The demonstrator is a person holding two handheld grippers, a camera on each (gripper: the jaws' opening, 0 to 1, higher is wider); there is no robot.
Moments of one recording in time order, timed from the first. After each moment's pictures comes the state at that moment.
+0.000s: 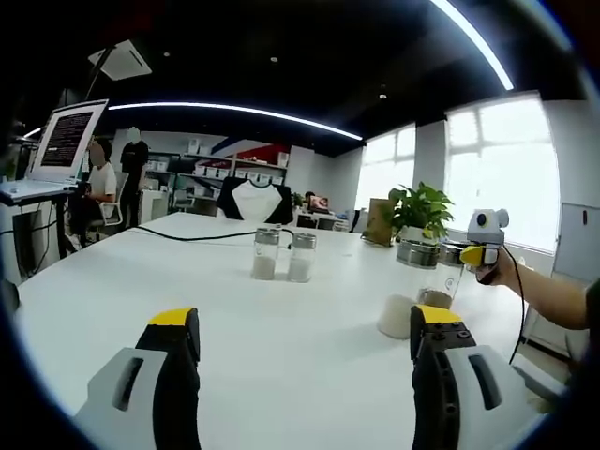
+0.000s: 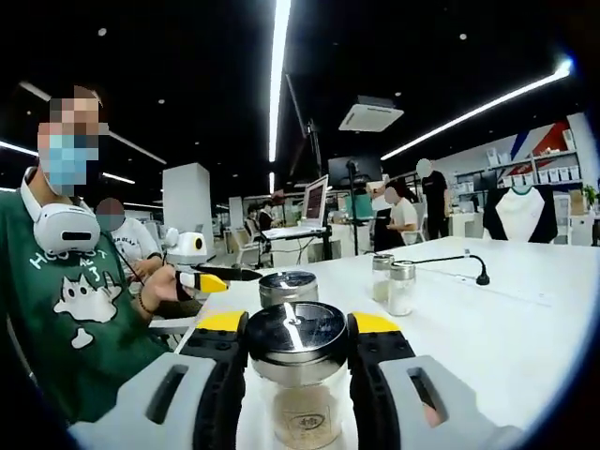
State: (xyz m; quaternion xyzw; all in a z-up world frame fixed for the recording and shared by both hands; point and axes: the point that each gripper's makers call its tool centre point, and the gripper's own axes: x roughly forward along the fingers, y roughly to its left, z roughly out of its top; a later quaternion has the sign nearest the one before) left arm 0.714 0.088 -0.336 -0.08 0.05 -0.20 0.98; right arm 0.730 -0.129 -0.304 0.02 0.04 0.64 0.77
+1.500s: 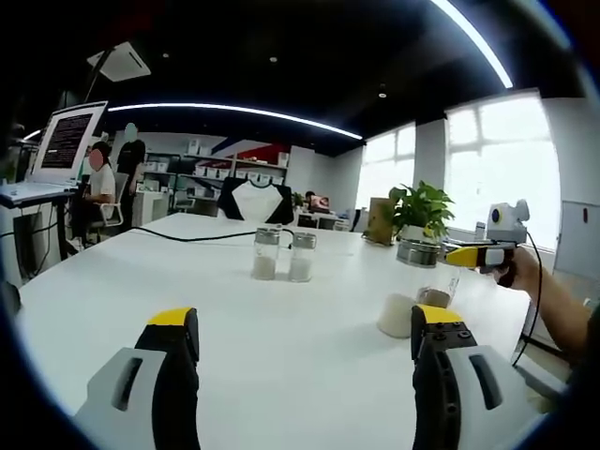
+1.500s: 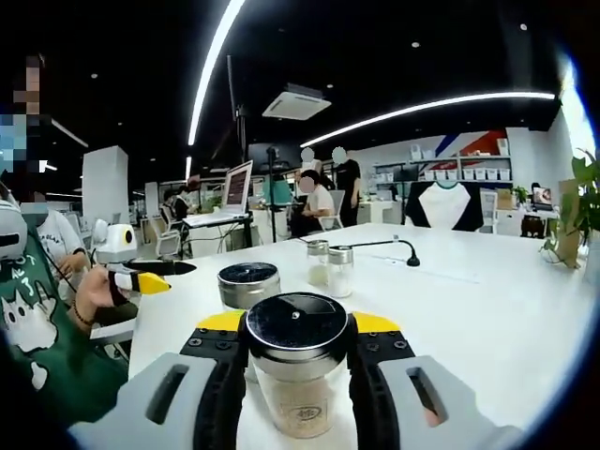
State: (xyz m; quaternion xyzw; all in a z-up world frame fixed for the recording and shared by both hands) left arm 0.717 0.091 -0.336 -0.07 0.05 -0.20 0.98; right arm 0.747 -0.134 -0.311 -0.01 0.08 0.45 0.89
